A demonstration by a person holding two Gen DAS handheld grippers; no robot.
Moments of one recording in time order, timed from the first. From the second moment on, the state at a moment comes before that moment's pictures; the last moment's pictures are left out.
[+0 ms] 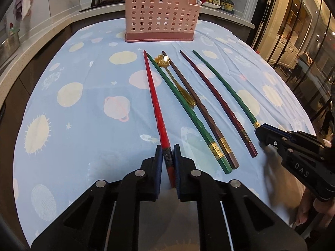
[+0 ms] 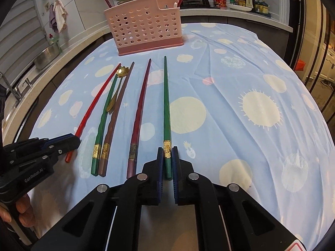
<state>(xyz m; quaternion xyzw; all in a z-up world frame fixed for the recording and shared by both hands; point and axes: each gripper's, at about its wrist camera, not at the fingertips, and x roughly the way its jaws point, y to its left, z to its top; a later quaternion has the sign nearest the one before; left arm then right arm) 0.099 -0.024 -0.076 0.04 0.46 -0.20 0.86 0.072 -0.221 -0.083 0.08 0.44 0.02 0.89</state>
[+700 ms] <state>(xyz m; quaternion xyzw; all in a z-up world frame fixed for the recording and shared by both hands) 0.066 0.038 0.038 -0.03 0.35 -0.20 0.92 0.020 -0.259 0.034 0.13 0.31 0.02 0.94</state>
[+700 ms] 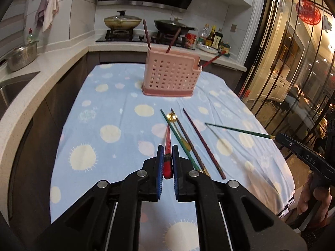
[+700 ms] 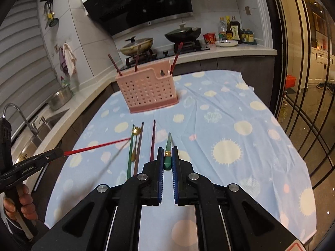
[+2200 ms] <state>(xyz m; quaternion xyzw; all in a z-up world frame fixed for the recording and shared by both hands) 0.257 -0.025 0.242 0.02 0.15 -0.20 0.97 0.250 -0.280 0.221 0.12 0.12 0.04 0.98</state>
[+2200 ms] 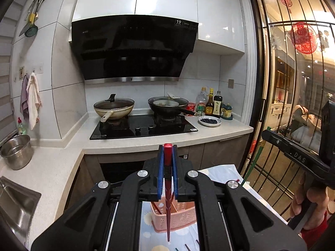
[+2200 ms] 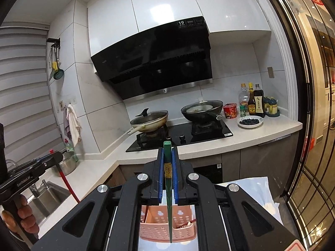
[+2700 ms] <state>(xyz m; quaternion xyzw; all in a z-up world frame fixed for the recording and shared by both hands) 0.329 -0.044 0.222 0.02 0.19 -0.19 0.96 0.337 -0.272 0.197 0.11 0.16 0.02 0.98</state>
